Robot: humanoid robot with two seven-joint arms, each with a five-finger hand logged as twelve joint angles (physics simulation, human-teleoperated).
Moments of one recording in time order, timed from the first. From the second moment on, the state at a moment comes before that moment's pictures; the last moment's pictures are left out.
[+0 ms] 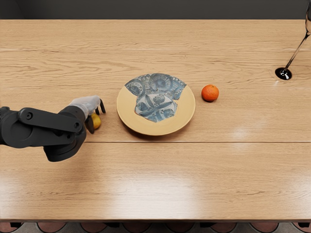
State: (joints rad) left arm -1.52 0.33 0.66 -1.49 0.65 0.58 0.61; right arm -0.03 0.00 0.01 0.03 -0.19 -0.03 -0.43
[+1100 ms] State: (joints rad) left arm -1.52 0.33 0.66 -1.49 0.66 0.51 0.61; right arm -0.03 0.00 0.01 0.03 -0.19 -0.03 -0.43
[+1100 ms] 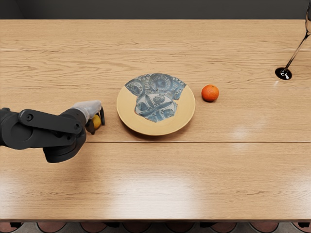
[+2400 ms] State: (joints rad) left arm -1.79 0.43 0.53 -1.59 0.52 0.34 0.61; right arm -0.03 0.00 0.01 0.03 -0.19 -0.03 -0.43
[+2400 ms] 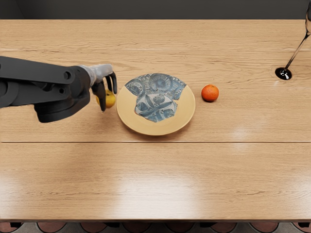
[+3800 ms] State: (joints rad) left arm -1.78 0.63 0.21 -1.56 0.16 -0.08 0.56; right arm -0.03 0.00 0.01 0.03 -0.19 -0.03 -0.43
